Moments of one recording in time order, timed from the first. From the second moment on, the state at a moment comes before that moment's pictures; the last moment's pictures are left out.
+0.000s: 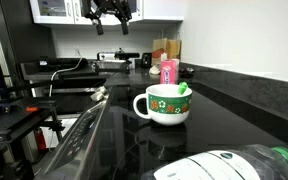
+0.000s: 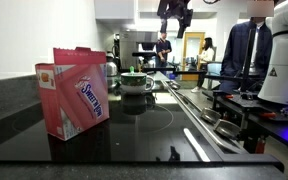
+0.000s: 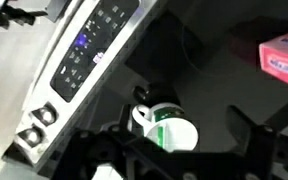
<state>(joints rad) -0.19 -0.31 0.26 -2.54 0.01 2.41 0.95</state>
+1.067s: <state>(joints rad) -0.09 0.22 -0.01 -2.19 -0.24 2.48 1.45</state>
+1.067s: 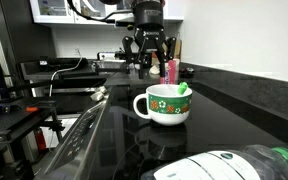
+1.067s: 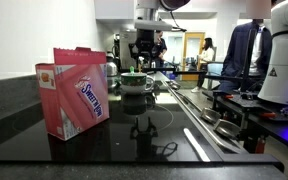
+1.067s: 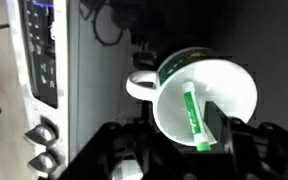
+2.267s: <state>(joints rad) 0.03 0.46 -0.15 -1.94 -0.19 2.37 1.36</state>
